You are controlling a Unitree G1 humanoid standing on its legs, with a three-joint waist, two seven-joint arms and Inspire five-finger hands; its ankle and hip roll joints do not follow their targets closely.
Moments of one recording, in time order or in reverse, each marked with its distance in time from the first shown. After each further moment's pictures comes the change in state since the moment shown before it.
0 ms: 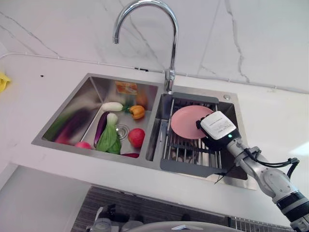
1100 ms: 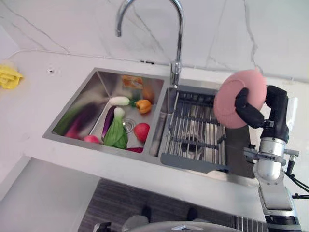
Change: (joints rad) left arm 0.050 -0.003 -0.055 0.017 -0.036 0.029 0.079; right arm 0.144 0.420 -0.463 -0.233 1.163 -0.021 -0.198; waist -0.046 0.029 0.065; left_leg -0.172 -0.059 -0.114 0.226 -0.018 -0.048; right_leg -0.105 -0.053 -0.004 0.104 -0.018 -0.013
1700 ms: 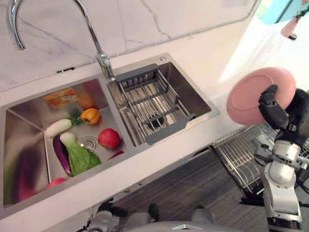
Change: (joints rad) left arm -0.126 0.019 -0.005 0.072 -0.003 -0.023 0.001; right arm 0.022 0.038 -0.125 -0.070 0.092 -0.022 -0.032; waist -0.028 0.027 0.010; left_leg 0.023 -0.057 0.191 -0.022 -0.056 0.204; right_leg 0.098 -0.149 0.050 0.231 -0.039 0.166
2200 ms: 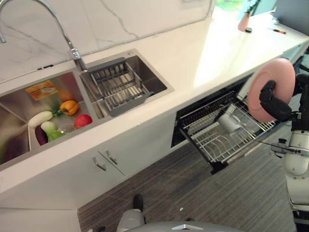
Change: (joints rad) left arm 0.208 -0.027 0.039 -0.079 0.007 0.015 -0.036; right arm 0.056 -0.321 -0.065 0.129 -0.376 0.075 0.010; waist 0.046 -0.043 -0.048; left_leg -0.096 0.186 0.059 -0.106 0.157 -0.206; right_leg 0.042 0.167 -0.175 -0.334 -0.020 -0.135
